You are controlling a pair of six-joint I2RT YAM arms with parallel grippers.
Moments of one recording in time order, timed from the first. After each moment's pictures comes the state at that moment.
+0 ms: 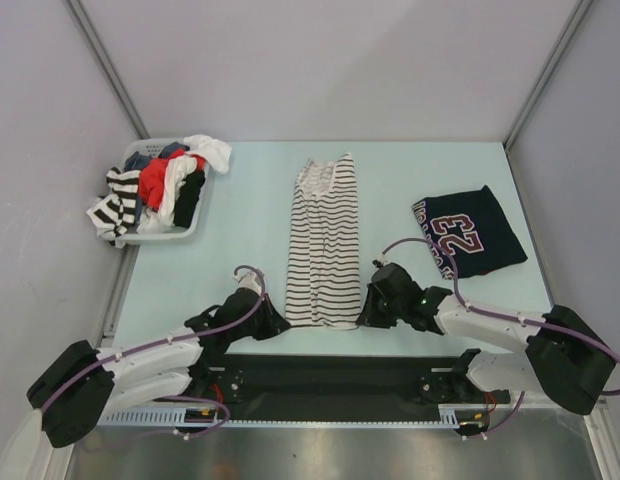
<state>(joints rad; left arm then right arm) -0.80 0.96 0.17 0.05 0.01 -0.98 0.84 1.23 0.50 -0.19 -0.07 0.89</state>
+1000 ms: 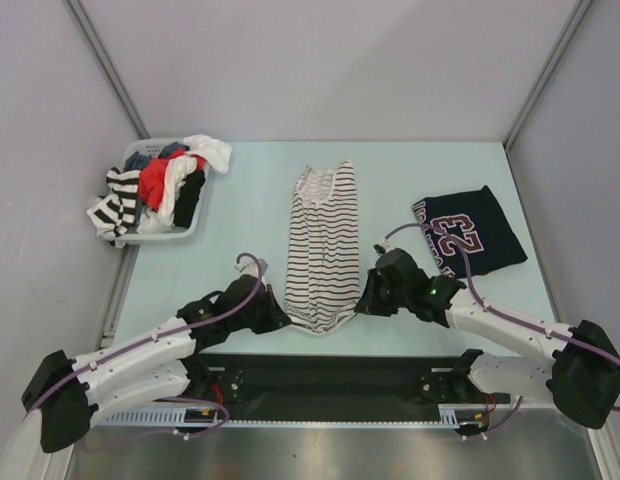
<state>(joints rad) -0.86 0.86 0.39 -0.33 0.00 -0.99 0.82 1.11 0.63 -0.37 -0.08 0.85</state>
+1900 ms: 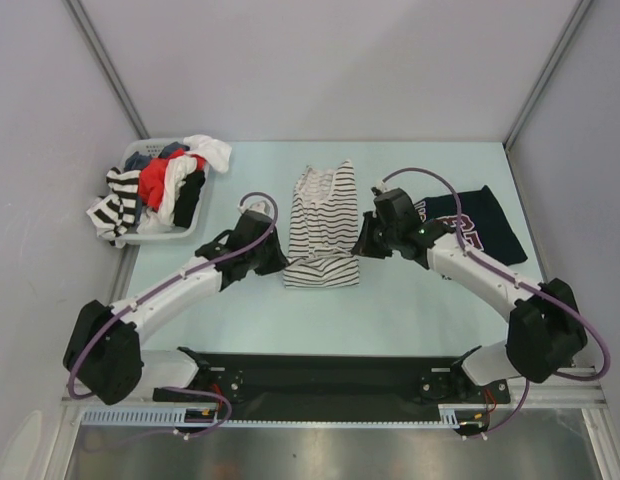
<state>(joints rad) -0.60 1.27 0.83 -0.39 -0.05 -0.75 0.59 1.41 1.04 -0.41 -0.11 0.64</state>
